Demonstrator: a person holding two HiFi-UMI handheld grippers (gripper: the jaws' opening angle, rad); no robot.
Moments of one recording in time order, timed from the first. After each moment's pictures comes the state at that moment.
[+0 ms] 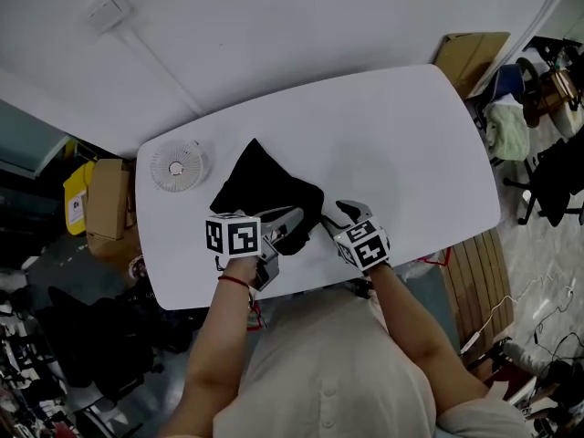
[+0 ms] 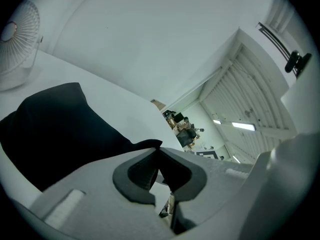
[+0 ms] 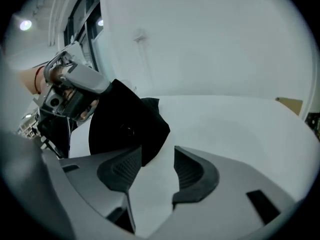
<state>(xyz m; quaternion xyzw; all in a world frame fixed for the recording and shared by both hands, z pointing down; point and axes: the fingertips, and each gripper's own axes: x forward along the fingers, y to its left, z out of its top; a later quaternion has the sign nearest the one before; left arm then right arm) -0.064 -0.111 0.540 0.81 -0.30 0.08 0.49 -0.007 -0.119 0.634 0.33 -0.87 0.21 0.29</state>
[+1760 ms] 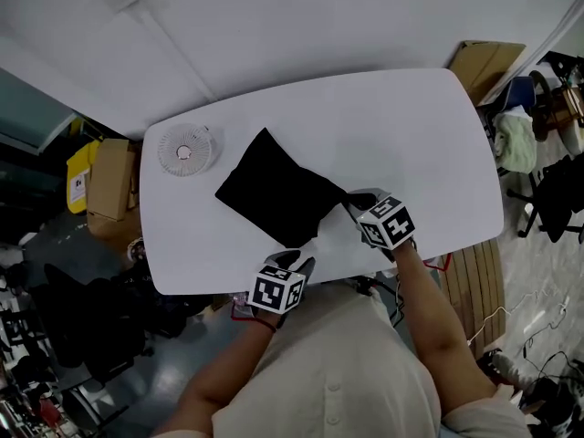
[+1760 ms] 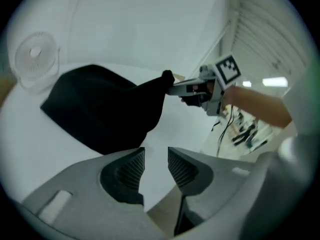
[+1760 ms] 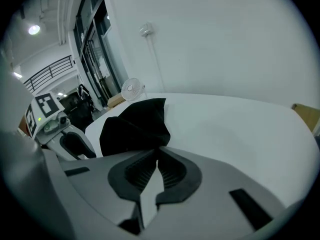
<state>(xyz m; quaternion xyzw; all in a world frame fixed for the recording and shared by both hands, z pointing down) -0.057 0.007 0.627 0.76 -0.41 0.31 0.40 0.011 -0.135 0.607 0.24 -0.89 0.22 0.33</state>
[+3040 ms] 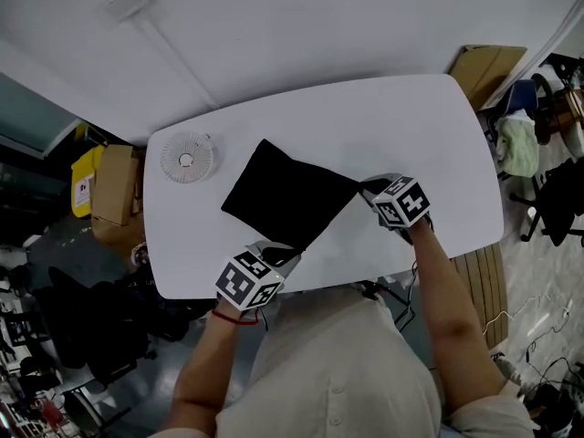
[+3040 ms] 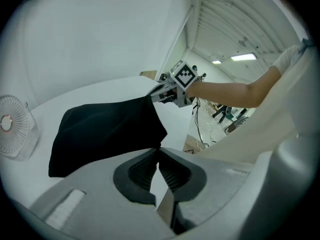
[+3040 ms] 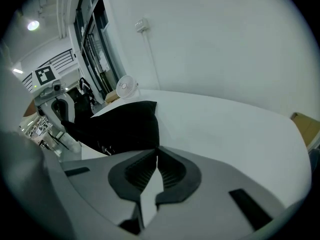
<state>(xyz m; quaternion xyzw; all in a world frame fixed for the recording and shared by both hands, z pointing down) -0.065 -0.017 0.542 0.84 -0.26 0.36 0.32 0.045 -0.182 0.602 0.21 -0.88 0.21 0.37</state>
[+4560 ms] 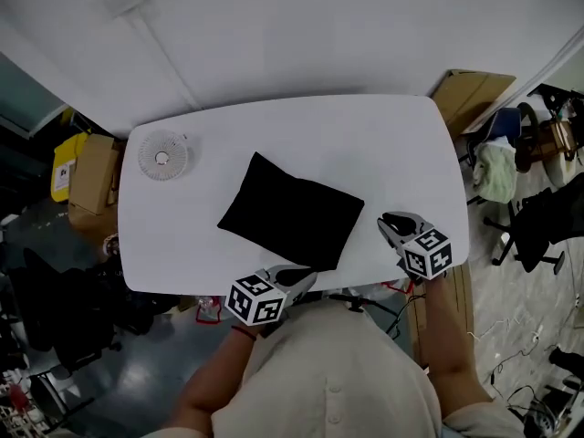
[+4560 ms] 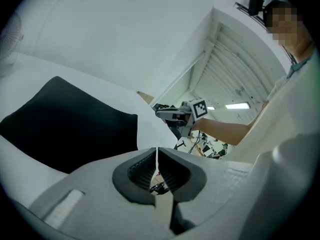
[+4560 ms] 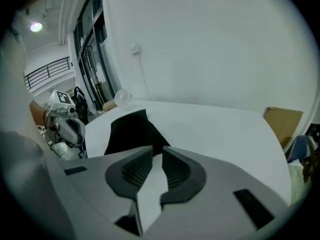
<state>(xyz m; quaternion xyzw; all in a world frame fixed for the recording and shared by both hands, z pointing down) 0.061 -0.013 0.550 0.86 -0.28 0.12 0.42 0.188 -0.157 0.564 0.28 -0.89 0.20 0.30</state>
